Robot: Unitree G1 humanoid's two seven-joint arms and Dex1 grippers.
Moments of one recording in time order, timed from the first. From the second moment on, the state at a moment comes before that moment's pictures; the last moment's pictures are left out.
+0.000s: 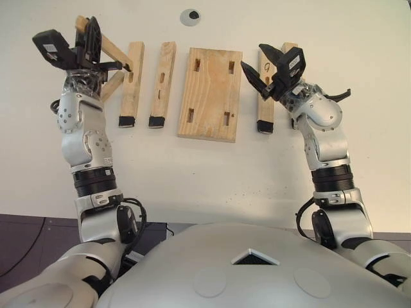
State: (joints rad) left arm -0.23 0.26 0.31 0.20 -0.43 -0.01 -0.31; right arm -0.25 -0.25 0.12 0.15 0.11 -0.02 0.54
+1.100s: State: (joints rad) left arm -0.24 0.22 0.30 0.38 -0.40 -0.17 -0.38; right arm -0.24 -0.25 0.12 0.15 0.08 -0.01 0.55
